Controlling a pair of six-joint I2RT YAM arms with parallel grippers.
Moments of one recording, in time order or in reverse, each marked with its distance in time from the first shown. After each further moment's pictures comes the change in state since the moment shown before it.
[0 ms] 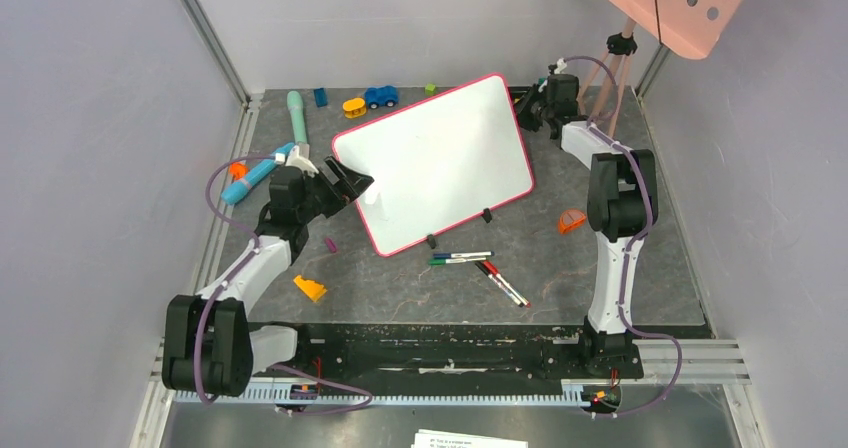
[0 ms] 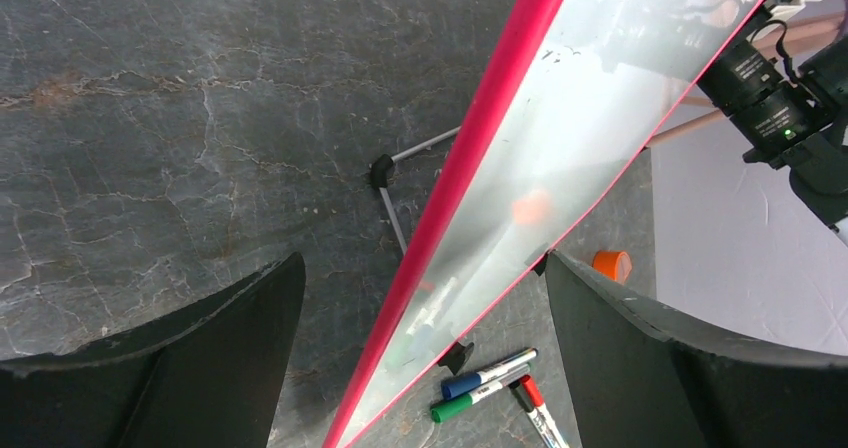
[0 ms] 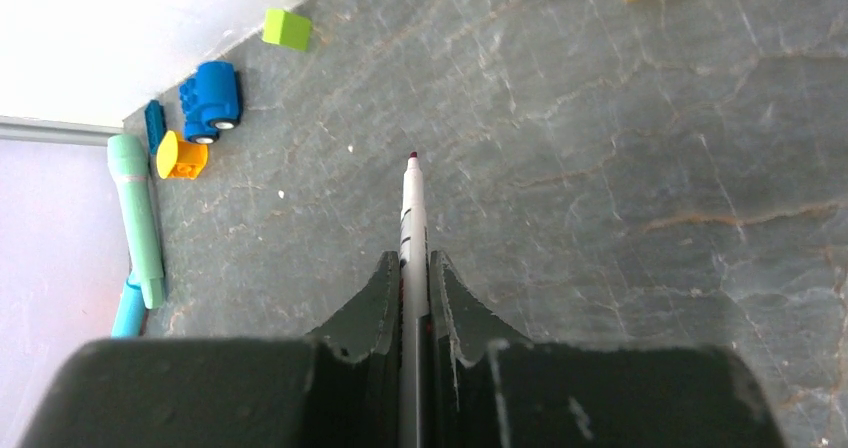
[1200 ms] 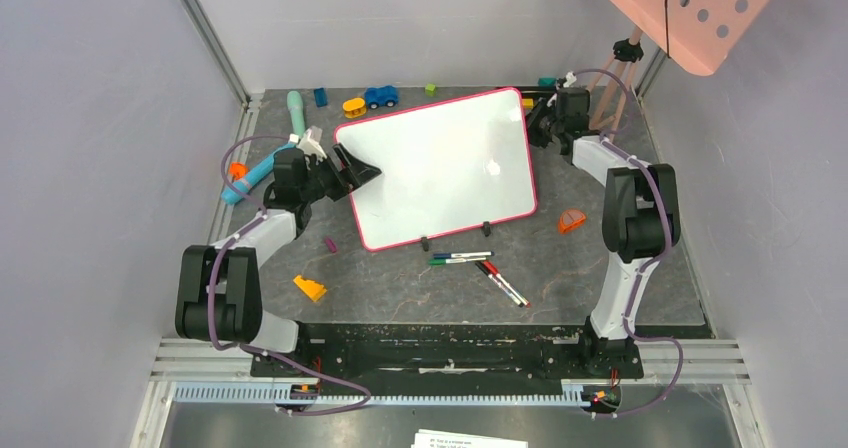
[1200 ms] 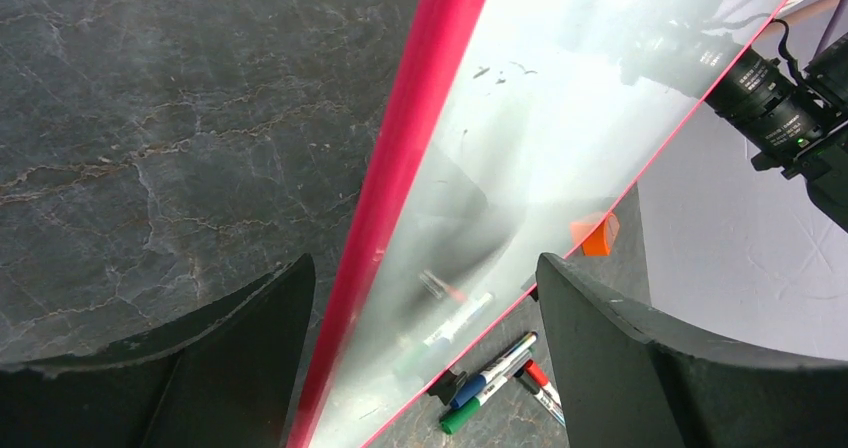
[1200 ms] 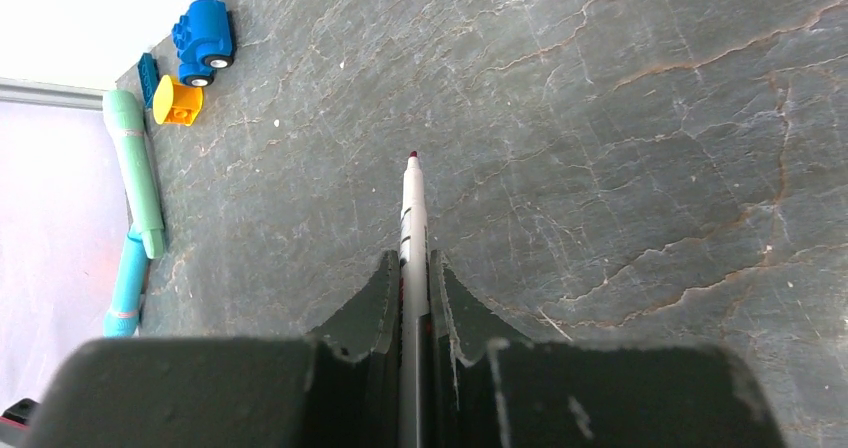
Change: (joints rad) left arm 0.042 0.253 0.128 0.111 0.218 0.084; right arm -0.004 -0.222 -0.291 0.008 -0.012 0.004
